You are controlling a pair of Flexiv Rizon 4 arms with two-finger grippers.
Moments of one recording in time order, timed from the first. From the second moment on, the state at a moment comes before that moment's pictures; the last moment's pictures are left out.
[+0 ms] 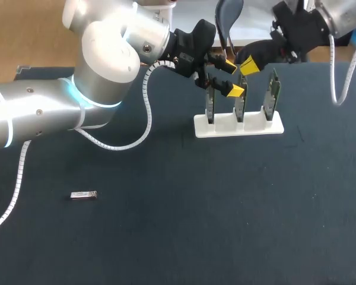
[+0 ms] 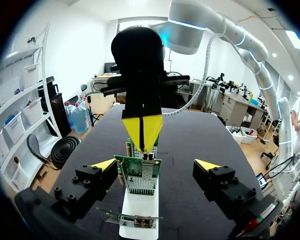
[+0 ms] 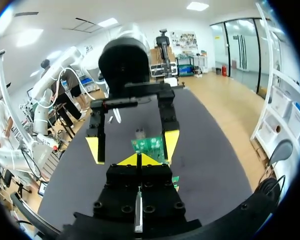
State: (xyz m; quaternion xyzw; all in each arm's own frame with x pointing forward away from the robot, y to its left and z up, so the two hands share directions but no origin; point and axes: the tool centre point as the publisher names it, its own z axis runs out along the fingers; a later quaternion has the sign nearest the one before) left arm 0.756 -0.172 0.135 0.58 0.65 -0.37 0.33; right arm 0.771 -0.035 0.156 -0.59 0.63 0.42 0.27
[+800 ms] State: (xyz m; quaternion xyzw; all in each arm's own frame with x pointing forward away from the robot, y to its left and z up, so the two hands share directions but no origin) left arm 0.756 -0.172 0.135 0.58 0.65 -0.37 0.33; right arm 0.764 -0.133 0.172 -0.63 0.59 0.42 0.28
